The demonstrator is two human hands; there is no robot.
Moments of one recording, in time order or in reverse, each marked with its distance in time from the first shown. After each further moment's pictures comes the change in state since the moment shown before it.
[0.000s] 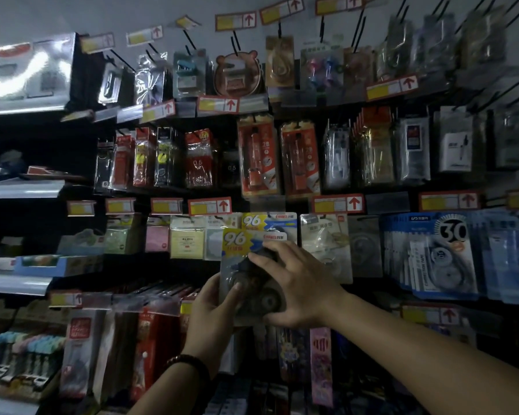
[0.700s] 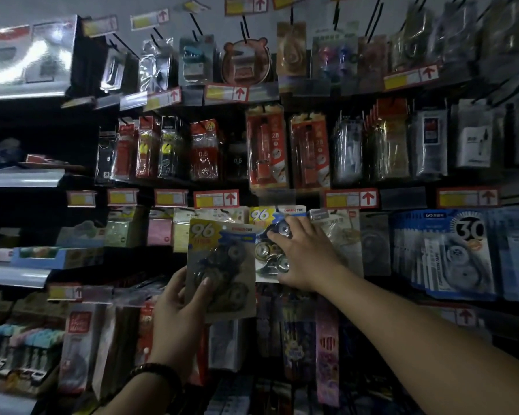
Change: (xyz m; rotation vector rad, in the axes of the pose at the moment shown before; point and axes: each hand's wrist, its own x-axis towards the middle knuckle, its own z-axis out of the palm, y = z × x) left_hand 0.004 0.011 -0.054 0.050 0.103 0.165; right_hand 0.053 0.024 0.020 -0.223 -0.140 0.280
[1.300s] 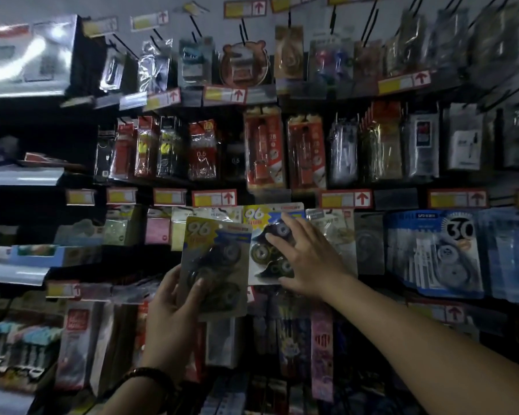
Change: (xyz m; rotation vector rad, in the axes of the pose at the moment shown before) left_hand -0.006 -0.001 -0.011 0.085 0.023 0.044; right_hand -0.030 0.003 -0.011 -0.013 0.075 -0.093
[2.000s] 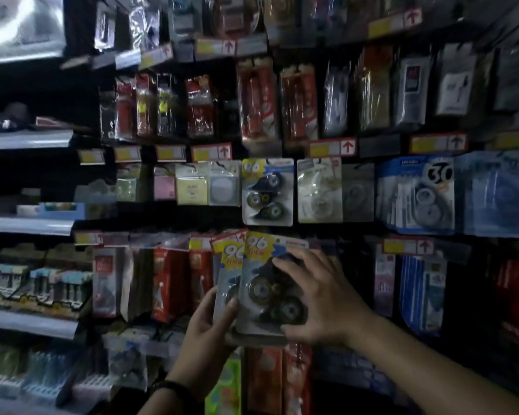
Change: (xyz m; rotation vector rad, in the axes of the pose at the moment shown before) left_hand -0.142 -0.021 0.004 -0.261 -0.267 -0.478; right_hand -0.176 -0.047 0.001 0.401 -0.051 -0.014
